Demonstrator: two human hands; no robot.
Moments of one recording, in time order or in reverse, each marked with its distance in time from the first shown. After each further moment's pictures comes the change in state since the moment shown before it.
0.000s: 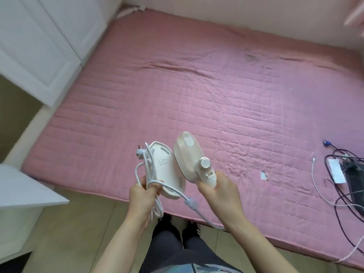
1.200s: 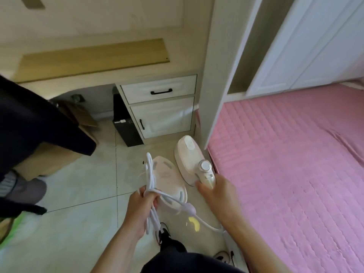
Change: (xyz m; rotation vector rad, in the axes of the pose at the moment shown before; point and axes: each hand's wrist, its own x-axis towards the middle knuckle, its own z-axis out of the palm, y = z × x) left_hand -0.243 -0.174 -0.307 -0.670 0.761 -0.114; right_hand -0.247 -0.134 0.231 -0.370 -0.667 -0.702
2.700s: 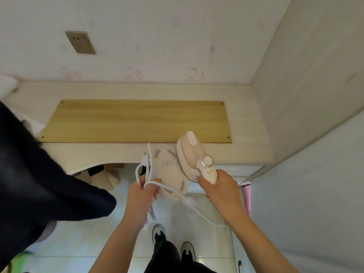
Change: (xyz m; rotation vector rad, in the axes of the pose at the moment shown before) left_hand 0.348 0.329 -0.075 -0.064 0.270 0.148; right_hand 0.397 -0.320 0.132 0.062 -0.208 -0.085
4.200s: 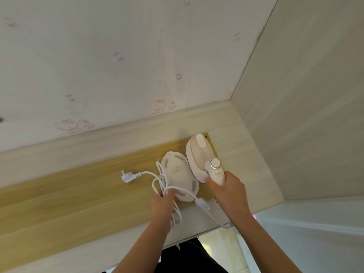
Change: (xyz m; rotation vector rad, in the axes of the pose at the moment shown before) left_hand 0.239 0.073 0.154 0.134 -0.161 -0.290; right_hand 0.226 -0.065 -0.018 0.020 0.268 0.230
